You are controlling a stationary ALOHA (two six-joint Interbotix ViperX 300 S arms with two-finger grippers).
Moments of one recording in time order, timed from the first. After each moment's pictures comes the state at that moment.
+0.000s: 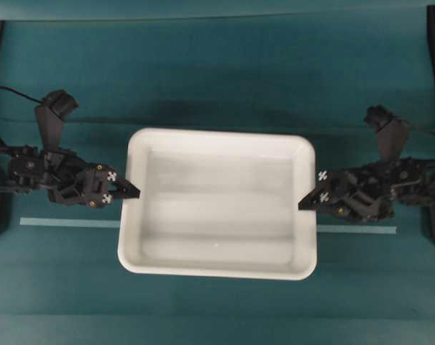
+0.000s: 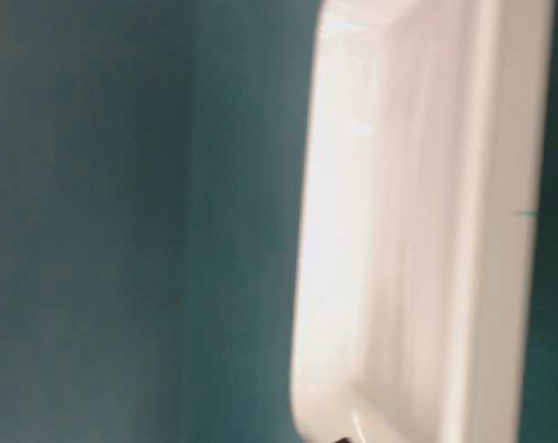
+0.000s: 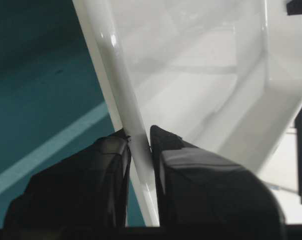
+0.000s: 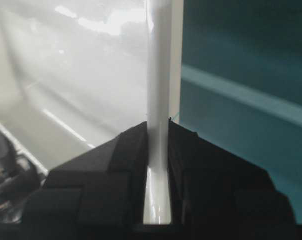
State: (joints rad) left arm 0.02 -0.40 1.06 0.02 -0.11 -1.28; right arm 0.02 -0.42 1.10 0.30 -0.03 1.32
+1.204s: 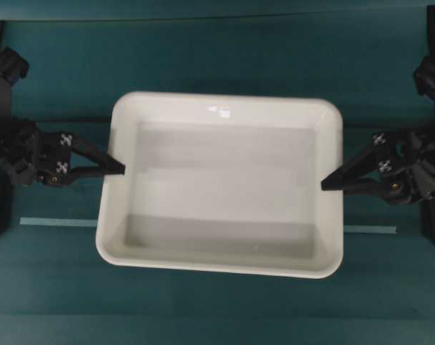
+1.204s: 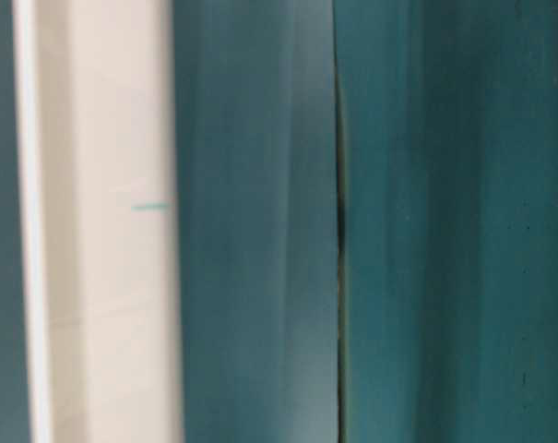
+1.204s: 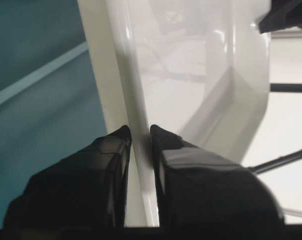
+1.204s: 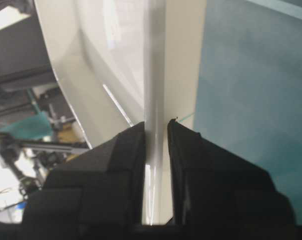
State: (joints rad) left arm 0.02 -0.68 0.92 0.02 0.08 -1.35; right arm -0.02 -0.75 0.89 0.30 0.27 1.31
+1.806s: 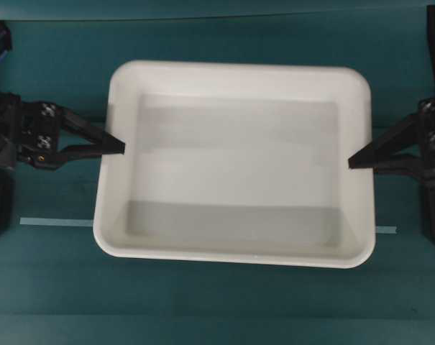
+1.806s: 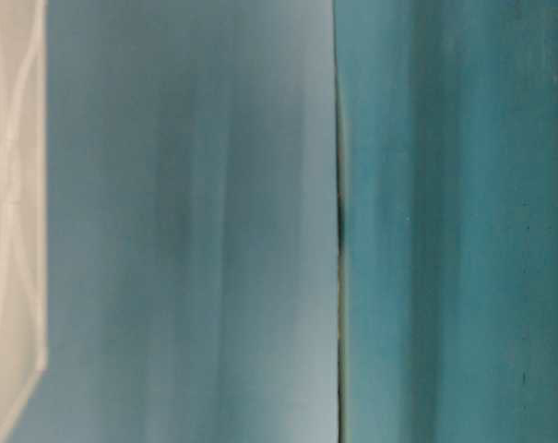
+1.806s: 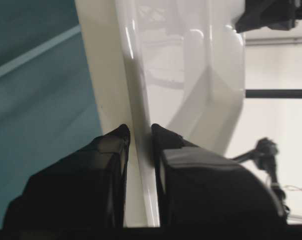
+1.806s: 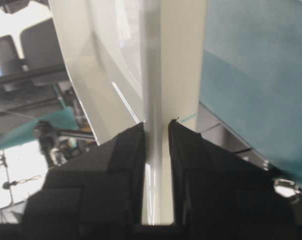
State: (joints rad) left arm 0.02 -0.69 0.73 0.02 0.21 -1.36; right arm -0.07 -0.83 0.75 0.30 0.44 1.31
